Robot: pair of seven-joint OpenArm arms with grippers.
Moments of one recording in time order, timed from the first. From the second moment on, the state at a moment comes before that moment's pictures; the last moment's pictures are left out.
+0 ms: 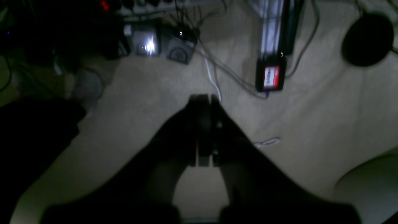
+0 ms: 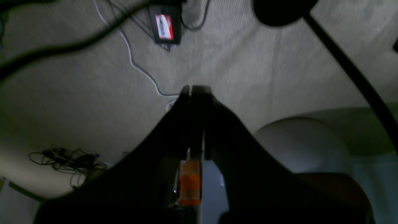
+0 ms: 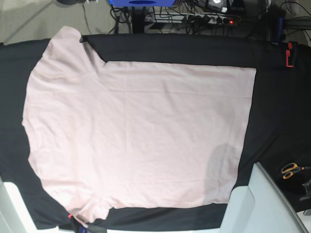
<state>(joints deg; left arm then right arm) 30.7 -10.0 1.6 31.7 0.2 -4.6 -8.1 -24.3 -1.3 1.4 32.3 -2.6 0.1 -15.7</state>
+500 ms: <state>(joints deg) 57.1 -17.0 -9.7 81.8 -13.8 -4.6 -7.3 -52.9 -0.5 1.6 97.5 -2.4 -0.2 -33.2</state>
